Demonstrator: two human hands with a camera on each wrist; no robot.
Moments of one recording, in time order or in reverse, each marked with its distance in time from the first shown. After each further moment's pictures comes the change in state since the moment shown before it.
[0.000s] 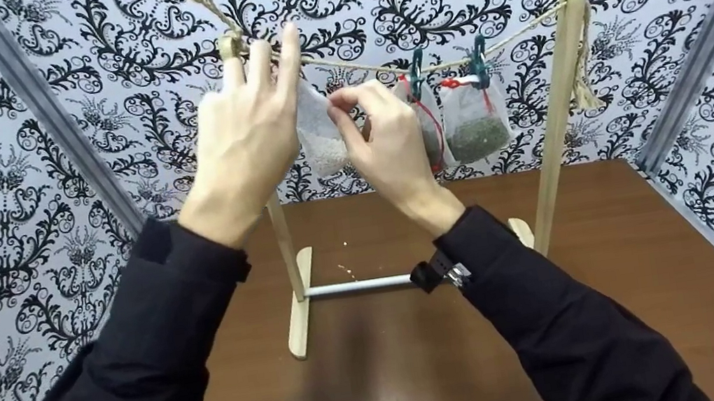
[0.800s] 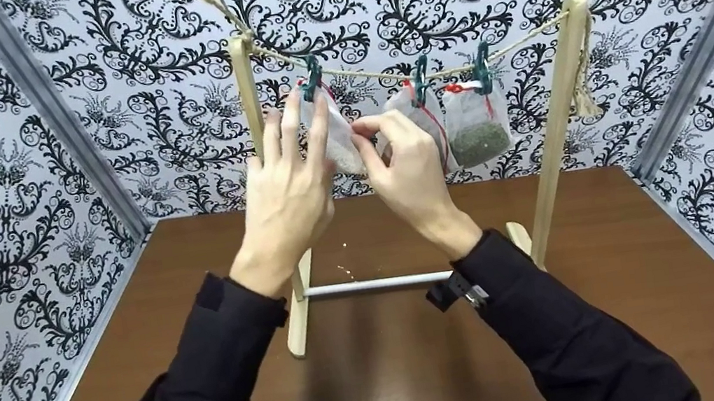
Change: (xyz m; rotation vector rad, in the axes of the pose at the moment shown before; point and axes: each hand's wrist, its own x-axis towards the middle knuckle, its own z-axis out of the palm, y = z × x) left_hand -0.042 0.027 0.082 -0.091 0.317 0.024; right_hand -0.030 0.005 -0.011 -0.030 -0.024 0.041
